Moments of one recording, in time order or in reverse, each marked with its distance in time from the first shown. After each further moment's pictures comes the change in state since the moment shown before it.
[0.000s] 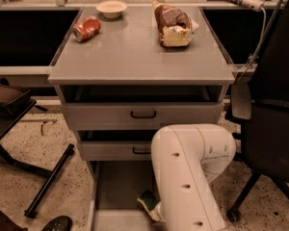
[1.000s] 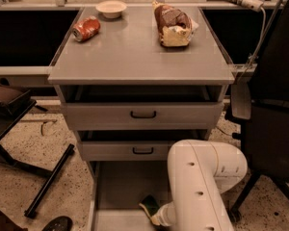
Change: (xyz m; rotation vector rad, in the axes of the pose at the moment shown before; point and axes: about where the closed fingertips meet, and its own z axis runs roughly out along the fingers) arm 0.032 -0.008 0.052 -0.064 0.019 0.073
